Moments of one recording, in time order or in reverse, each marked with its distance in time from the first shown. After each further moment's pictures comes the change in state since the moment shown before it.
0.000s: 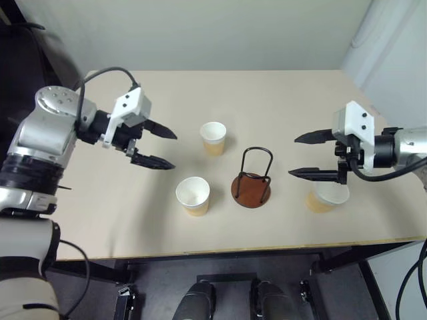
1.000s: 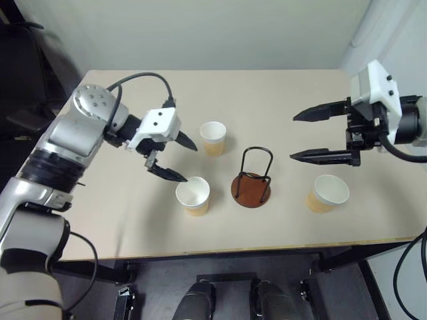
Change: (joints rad) left arm -0.077 -0.035 -0.208 -0.051 0.022 -0.179 -0.003; right arm -0.214 -0.041 0.006 0.040 0.100 0.061 0.088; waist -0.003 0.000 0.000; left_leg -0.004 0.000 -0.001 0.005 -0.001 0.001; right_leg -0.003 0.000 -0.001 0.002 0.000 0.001
